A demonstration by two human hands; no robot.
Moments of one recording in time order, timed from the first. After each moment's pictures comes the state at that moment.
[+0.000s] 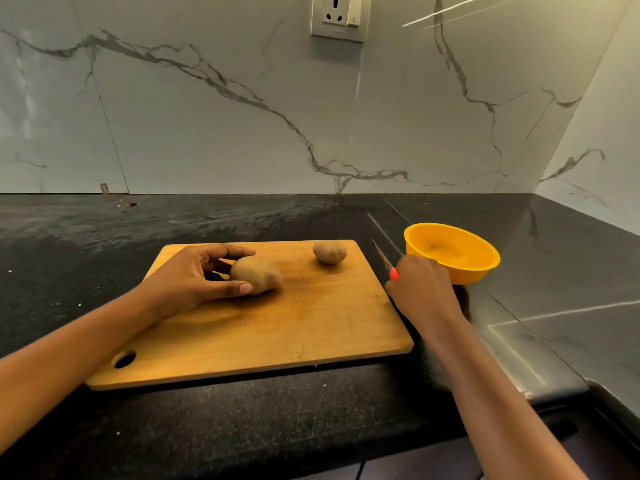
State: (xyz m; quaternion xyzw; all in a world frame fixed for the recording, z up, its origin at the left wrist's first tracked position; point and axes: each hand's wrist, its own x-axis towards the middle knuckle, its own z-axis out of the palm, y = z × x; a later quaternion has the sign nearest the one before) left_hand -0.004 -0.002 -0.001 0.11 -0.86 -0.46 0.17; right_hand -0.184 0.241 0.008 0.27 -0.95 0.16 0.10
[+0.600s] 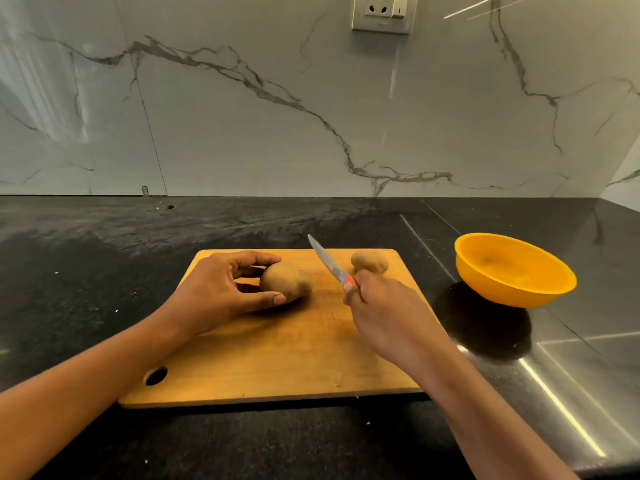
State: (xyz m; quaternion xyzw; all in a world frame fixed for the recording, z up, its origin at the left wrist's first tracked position) left_hand -0.006 -0.005 -0.008 0.15 -0.86 -0.42 0.23; right_hand -0.130 0.187 0.010 0.42 -0.88 0.23 -0.05
